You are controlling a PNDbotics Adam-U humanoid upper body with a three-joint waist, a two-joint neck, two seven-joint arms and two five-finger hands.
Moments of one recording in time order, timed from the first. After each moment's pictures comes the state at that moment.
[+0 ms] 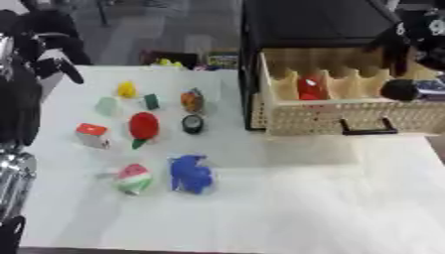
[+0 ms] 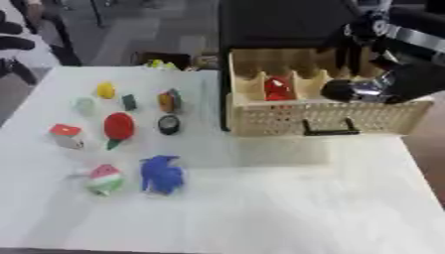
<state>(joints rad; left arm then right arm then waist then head) -0.35 0.33 -0.08 -1.98 0.07 0.03 0.10 -0.59 -1.00 0.26 -1.83 0.06 -0.06 0.51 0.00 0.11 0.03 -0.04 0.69</state>
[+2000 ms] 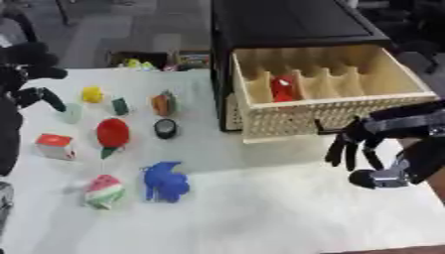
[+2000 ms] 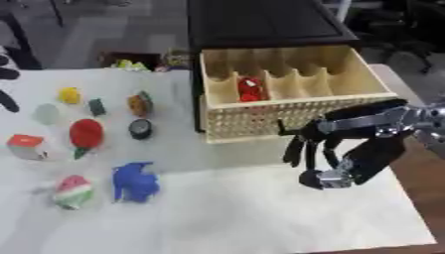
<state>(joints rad) -0.33 0.30 -0.08 -1.98 0.03 0.07 0.07 -0.42 -1.02 0.31 -1.87 -0.08 0.11 0.90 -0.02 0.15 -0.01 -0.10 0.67</state>
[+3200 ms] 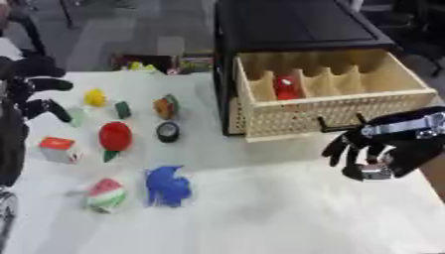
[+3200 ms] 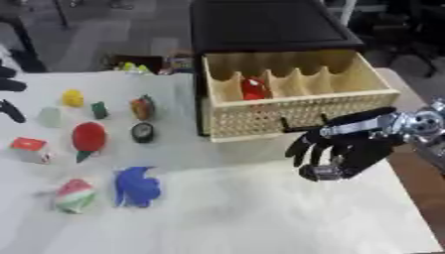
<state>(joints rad) -0.32 0.28 -0.08 -1.98 0.02 0.07 0.05 -0.48 -0.97 0.33 -1.74 -0.03 0.16 0.91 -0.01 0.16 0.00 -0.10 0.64</state>
